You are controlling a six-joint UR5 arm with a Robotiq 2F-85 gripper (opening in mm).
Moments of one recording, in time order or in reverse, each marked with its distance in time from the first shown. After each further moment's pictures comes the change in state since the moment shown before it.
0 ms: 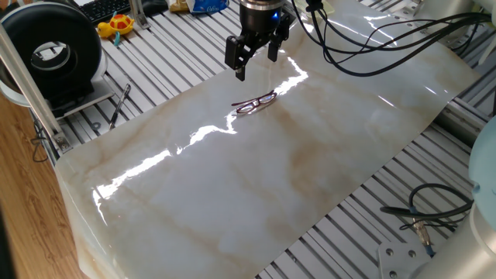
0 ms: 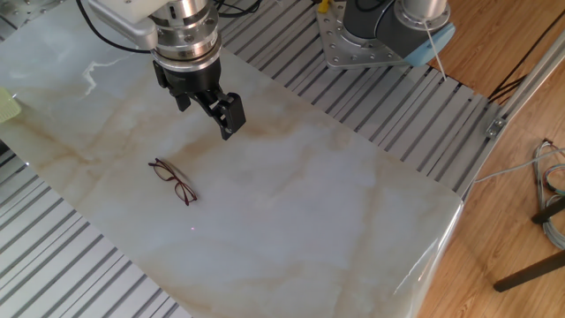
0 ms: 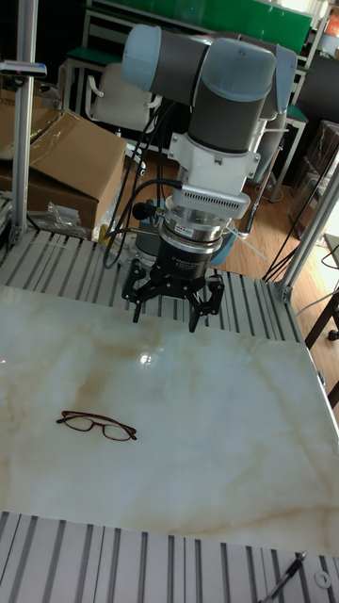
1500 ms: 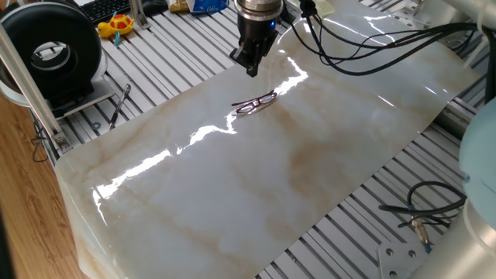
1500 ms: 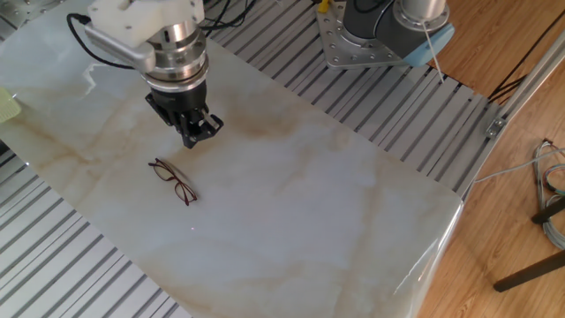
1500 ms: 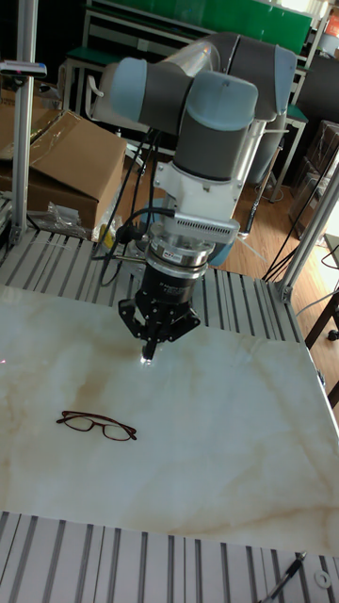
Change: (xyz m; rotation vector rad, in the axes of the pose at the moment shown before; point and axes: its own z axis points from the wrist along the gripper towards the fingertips) arm -0.032 -0.018 0.035 0.027 -0.071 -0.115
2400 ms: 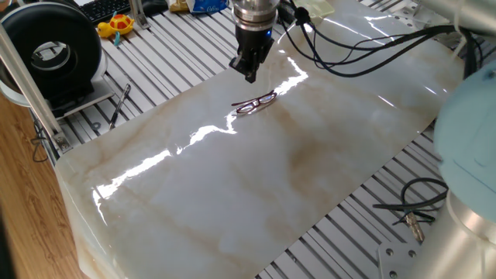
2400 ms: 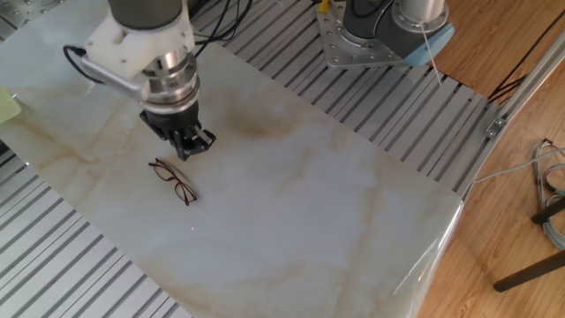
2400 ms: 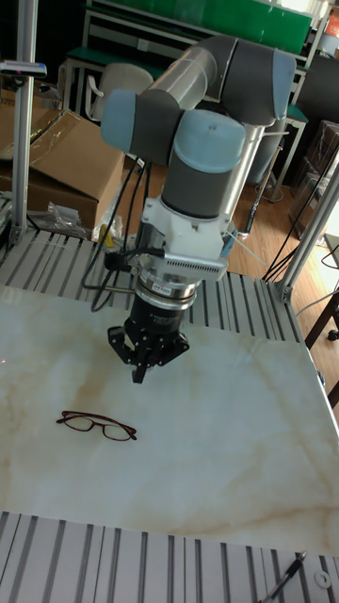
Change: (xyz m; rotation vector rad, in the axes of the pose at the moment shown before) arm -0.015 -0.007 0.040 0.002 0.023 -0.053
